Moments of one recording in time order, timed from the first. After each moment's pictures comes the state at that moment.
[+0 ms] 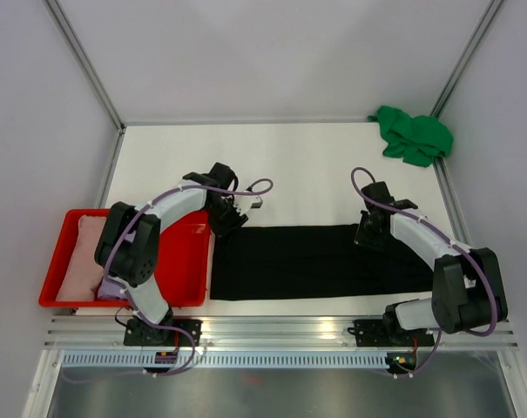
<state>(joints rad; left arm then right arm) -0.44 1.76 1.17 -0.82 0.30 0.57 0.20 1.39 0.79 -0.69 0.04 0.57</state>
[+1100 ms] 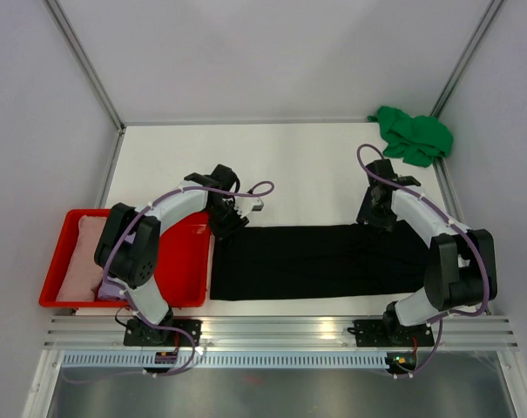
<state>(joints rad) -0.46 1.74 1.17 -0.86 0.29 0.55 0.11 1.52 1.02 -0.78 0.21 0.56</state>
